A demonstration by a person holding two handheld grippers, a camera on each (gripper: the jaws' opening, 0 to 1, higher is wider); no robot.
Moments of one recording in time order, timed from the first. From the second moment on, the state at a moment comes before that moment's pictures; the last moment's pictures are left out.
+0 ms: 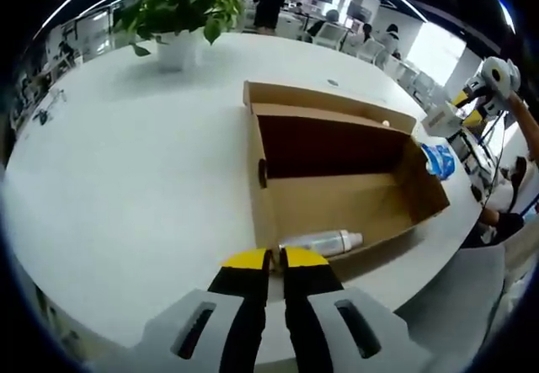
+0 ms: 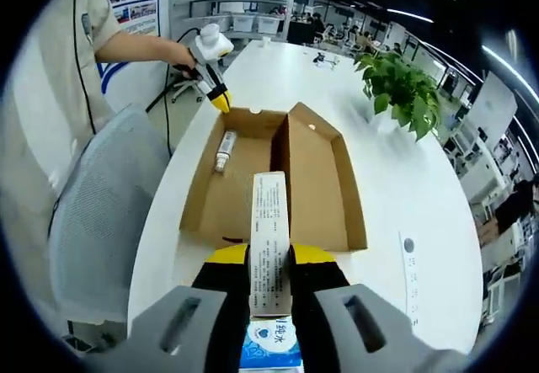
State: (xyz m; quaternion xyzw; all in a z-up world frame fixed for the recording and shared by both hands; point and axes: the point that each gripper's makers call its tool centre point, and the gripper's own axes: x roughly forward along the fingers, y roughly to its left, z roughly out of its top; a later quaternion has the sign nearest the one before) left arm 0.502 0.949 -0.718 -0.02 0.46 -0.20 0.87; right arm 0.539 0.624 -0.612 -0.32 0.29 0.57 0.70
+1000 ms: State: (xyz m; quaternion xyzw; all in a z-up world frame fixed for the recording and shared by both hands) left arm 0.502 0.947 -0.718 -0.01 0.46 -0.20 0.86; right arm 0.564 0.534 -0.637 -0.34 0.33 0.52 0.71
